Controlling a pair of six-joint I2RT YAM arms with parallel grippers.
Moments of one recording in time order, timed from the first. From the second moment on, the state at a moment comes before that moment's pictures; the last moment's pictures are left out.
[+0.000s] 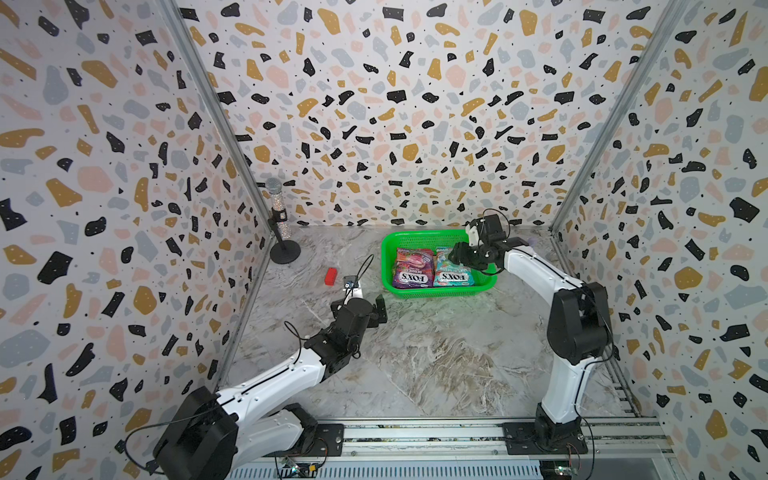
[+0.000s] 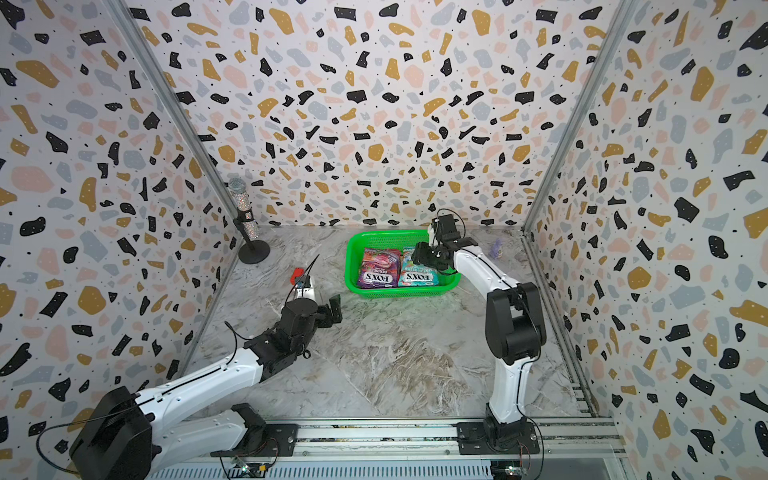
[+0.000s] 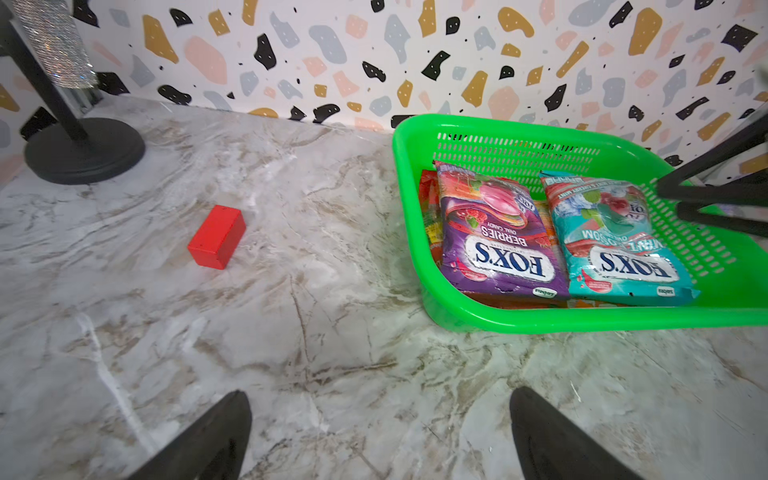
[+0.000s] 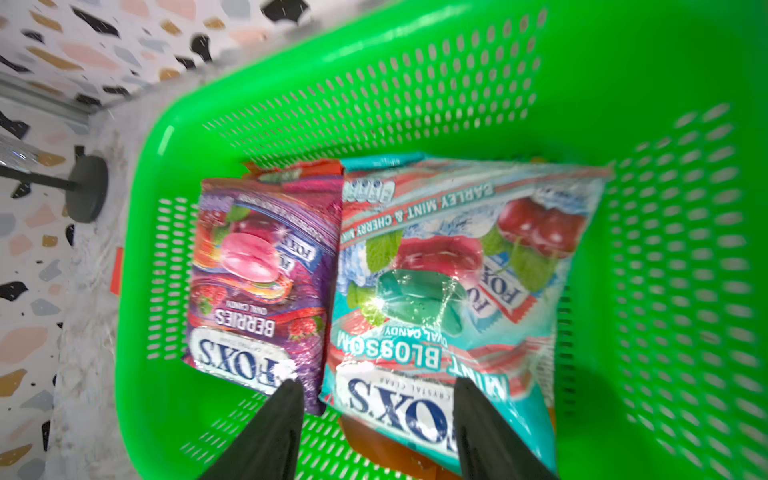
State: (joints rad) left arm -0.67 1.10 0.54 0.07 -0.50 -0.43; right arm 0.31 1.84 1.56 -0.52 -0.22 0.42
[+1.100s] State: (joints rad) left arm -0.67 1.08 0.52 0.12 -0.51 -0.35; right arm 0.31 1.41 0.31 0.70 0.42 -0.27
